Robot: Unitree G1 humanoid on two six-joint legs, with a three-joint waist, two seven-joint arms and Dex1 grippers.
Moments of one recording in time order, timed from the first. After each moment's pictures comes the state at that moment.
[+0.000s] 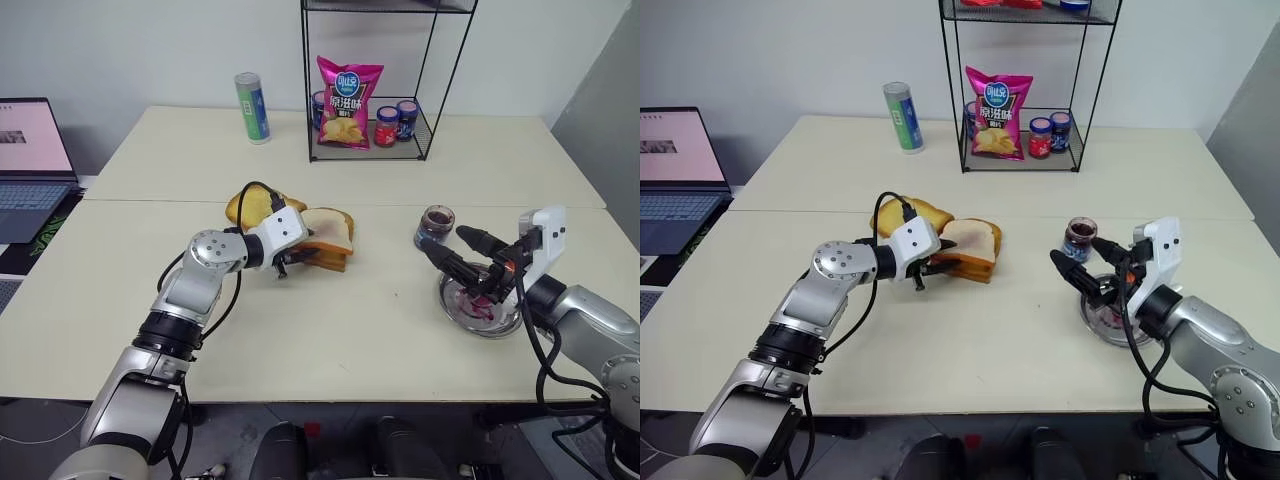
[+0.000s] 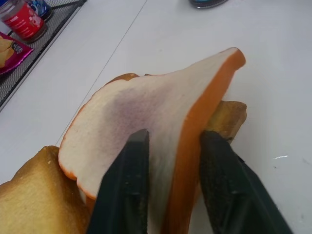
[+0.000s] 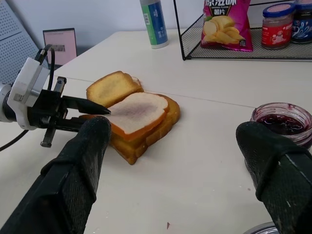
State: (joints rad) left arm -0.66 0.54 -0.23 0.29 0.00 0.12 -0.91; right arm -0.15 -0.61 -0.27 -0.62 0.98 0.85 0.22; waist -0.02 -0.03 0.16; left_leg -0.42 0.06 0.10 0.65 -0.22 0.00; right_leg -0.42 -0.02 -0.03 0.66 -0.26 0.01
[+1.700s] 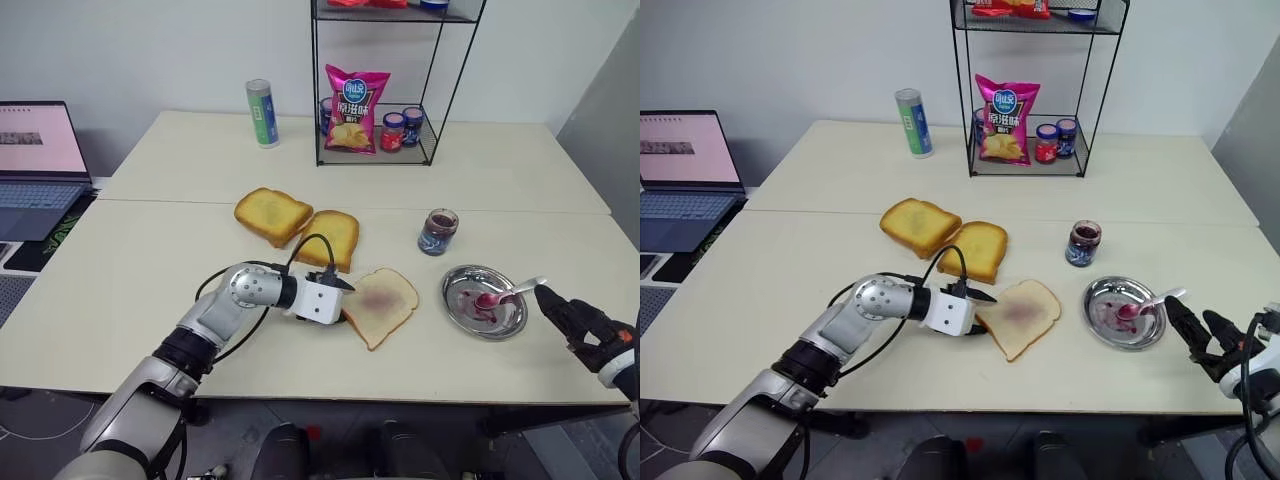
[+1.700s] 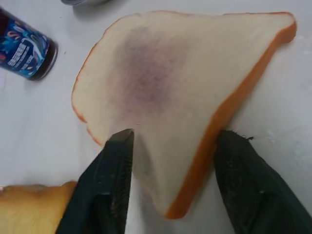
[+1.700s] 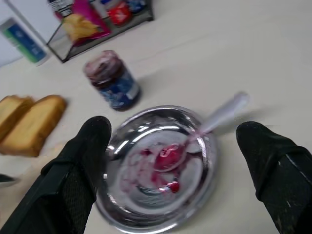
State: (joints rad) left arm -0.60 0.57 -0.46 0.32 0.17 -0.37 -1.04; right arm 0.36 -0.53 -0.70 -0.51 1.16 0.77 0.15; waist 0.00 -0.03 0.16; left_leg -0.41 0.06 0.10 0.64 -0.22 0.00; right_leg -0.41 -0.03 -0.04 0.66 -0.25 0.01
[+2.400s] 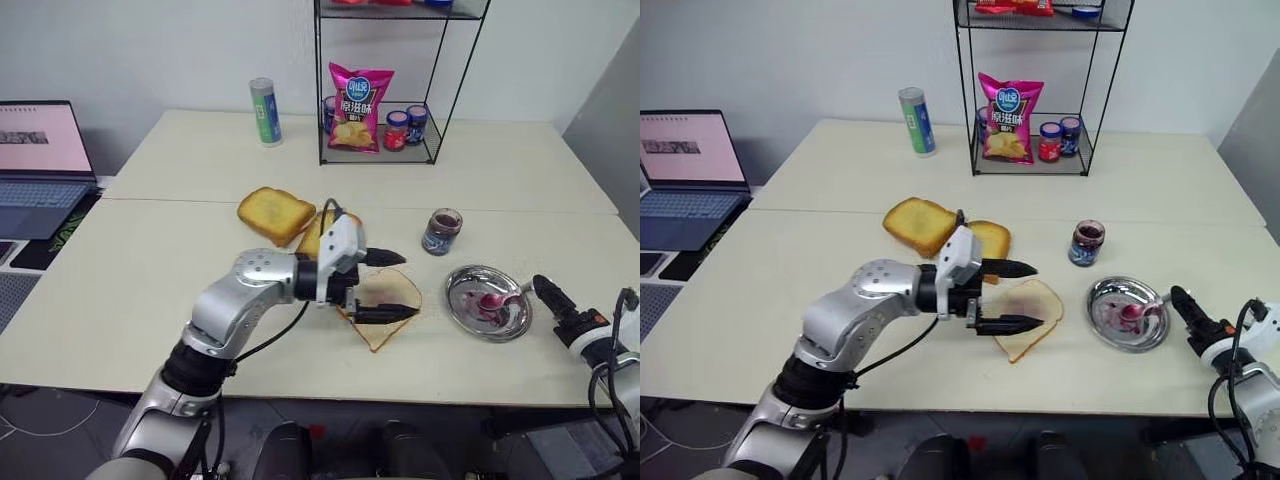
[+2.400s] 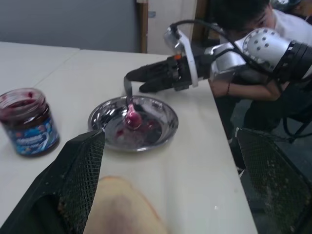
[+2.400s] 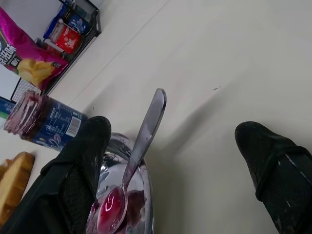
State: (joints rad) left arm -0.59 0.38 -0.31 -0.26 -0.47 0.60 -0.98; right arm 0.00 -0.48 -0.63 0.04 1.08 0.71 0.22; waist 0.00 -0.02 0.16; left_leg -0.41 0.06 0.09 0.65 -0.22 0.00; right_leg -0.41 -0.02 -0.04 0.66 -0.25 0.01
